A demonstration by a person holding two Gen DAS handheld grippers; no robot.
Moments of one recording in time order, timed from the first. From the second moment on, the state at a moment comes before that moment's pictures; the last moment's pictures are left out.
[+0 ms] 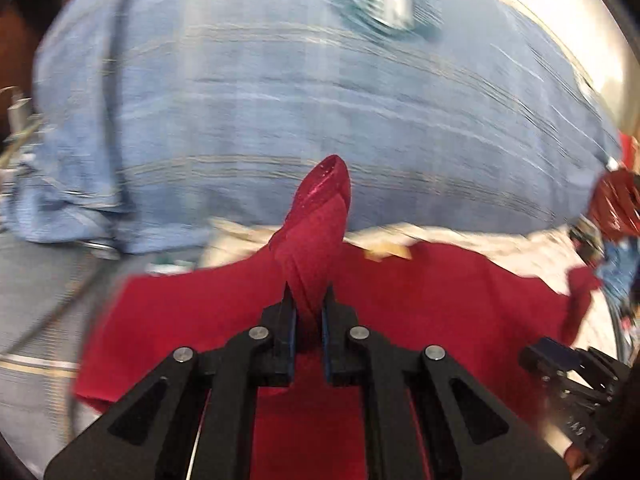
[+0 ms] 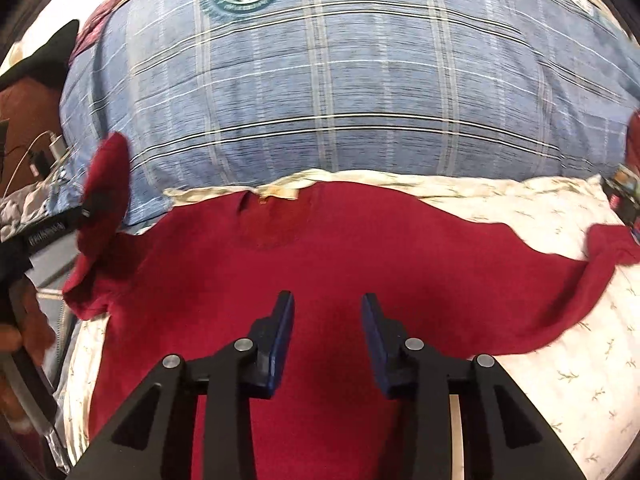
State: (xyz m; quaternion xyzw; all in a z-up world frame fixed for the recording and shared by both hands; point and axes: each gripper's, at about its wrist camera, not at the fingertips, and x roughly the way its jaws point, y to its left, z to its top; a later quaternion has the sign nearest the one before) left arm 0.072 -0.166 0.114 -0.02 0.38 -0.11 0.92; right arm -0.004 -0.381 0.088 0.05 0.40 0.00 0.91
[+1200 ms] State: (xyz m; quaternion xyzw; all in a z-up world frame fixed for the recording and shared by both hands) left arm 0.017 -0.009 0.118 -0.04 0.36 -0.04 0.93; right arm 0.026 -0.379 0.111 -0.03 0.34 -0.08 0.94
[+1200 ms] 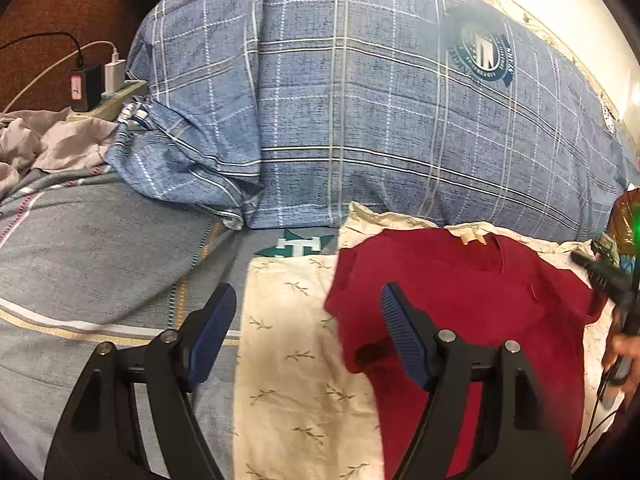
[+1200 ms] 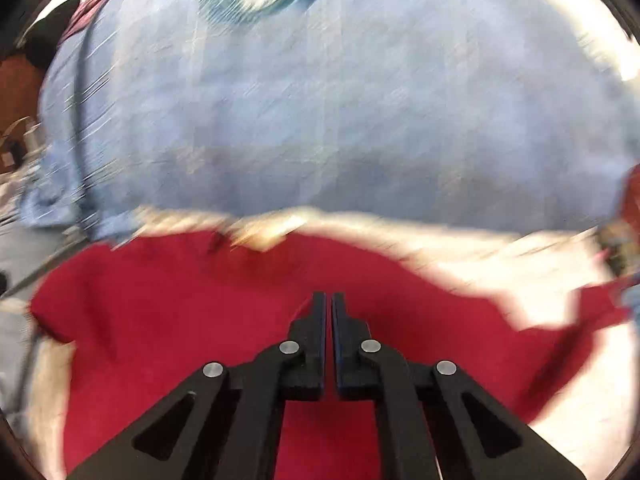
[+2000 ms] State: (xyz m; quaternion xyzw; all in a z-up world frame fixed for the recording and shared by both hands) left arm 0.055 -0.019 0.124 -0.03 0.37 -0.03 0.93; right arm 0.056 -0.394 0.095 0.03 0.43 0.06 0.90
